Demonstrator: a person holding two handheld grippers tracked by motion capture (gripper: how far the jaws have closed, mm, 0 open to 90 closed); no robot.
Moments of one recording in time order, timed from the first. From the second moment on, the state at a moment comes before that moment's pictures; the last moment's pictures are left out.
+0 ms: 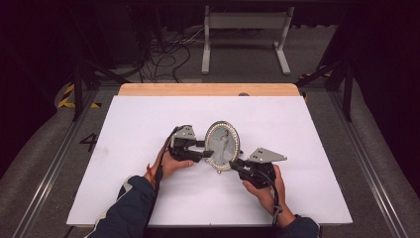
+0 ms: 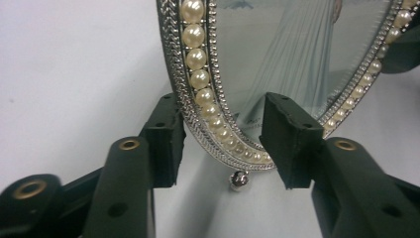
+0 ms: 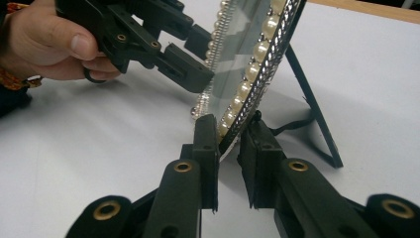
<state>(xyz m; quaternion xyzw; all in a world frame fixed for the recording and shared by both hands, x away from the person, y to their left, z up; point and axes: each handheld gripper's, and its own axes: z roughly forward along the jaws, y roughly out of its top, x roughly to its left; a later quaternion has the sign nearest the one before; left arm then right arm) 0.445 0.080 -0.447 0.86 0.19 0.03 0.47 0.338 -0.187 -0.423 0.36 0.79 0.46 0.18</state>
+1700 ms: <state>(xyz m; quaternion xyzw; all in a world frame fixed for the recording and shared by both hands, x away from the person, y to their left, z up) 0.403 0.112 -0.420 0.84 0.23 0.12 0.49 0.346 -0.183 -0.424 0.39 0.76 0.47 0.22</state>
